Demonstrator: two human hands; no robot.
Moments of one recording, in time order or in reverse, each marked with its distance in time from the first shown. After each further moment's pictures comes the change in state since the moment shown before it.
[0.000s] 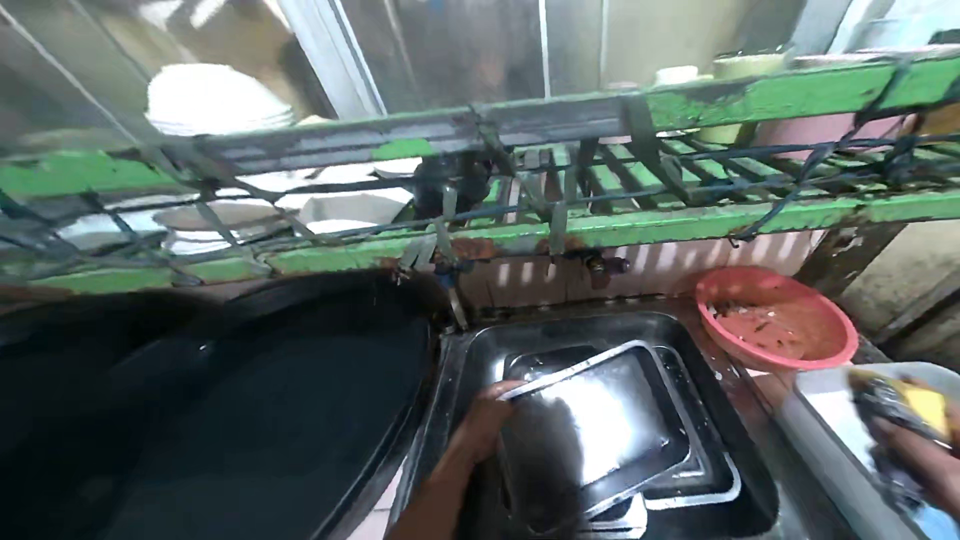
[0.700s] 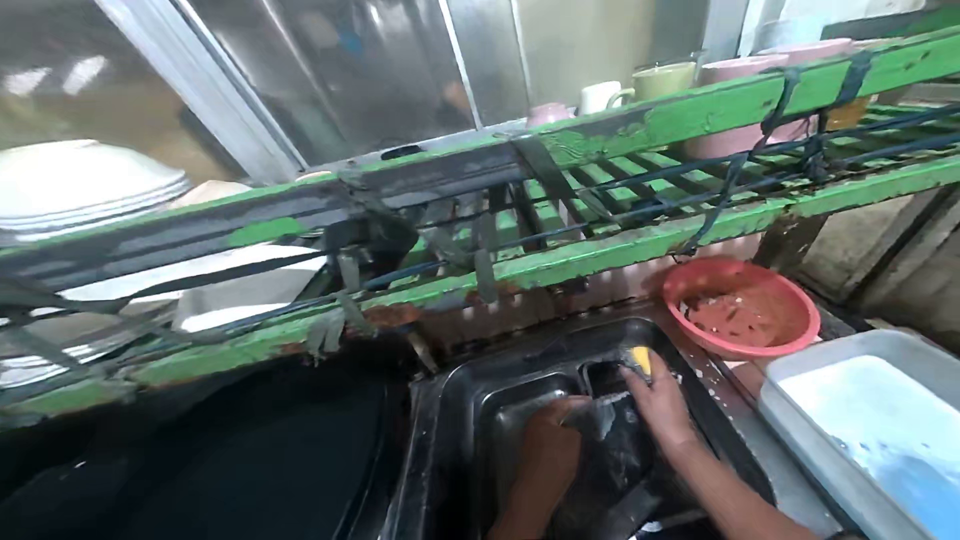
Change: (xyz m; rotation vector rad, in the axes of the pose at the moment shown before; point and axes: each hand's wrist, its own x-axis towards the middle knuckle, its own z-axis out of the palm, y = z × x) left_hand -0.033 0.137 0.106 0.440 -0.098 0.063; right_hand 0.036 -0.040 0.228 -0.011 -0.123 0.034
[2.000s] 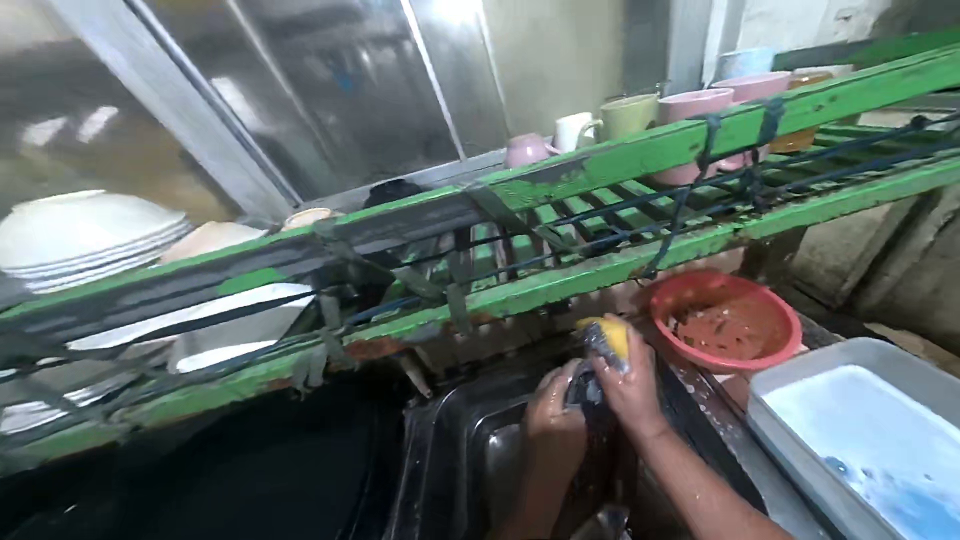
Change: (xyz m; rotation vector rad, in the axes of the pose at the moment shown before) left_hand 0.023 0.024 0.021 -0.117 0.389 0.408; right_hand 0.005 -0.071 -0.011 0.242 0.306 -0.456
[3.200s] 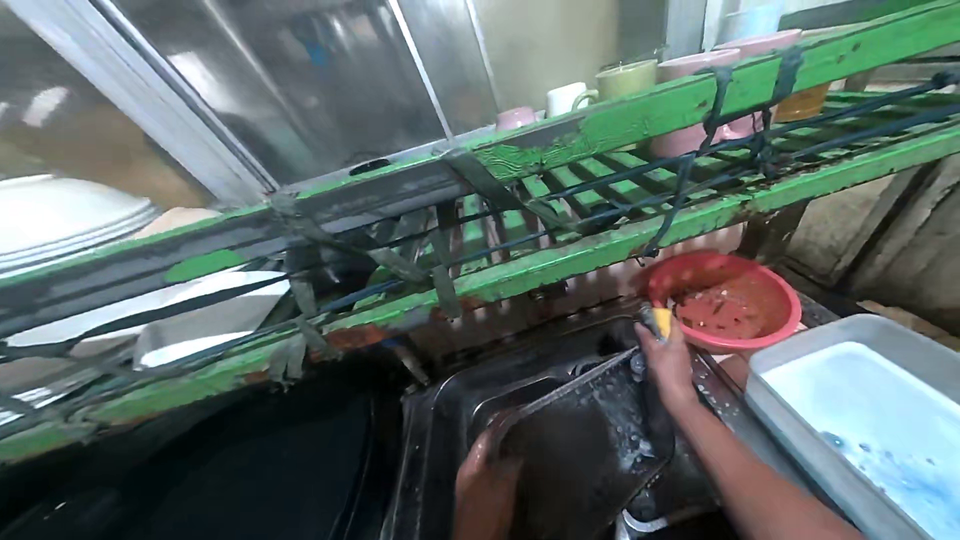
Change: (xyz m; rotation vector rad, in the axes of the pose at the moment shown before) left_hand -0.059 -0.028 -0.063 -0.137 0.069 -0.349; right_hand 0.018 0.067 -0.026 -0.097 0.004 0.532
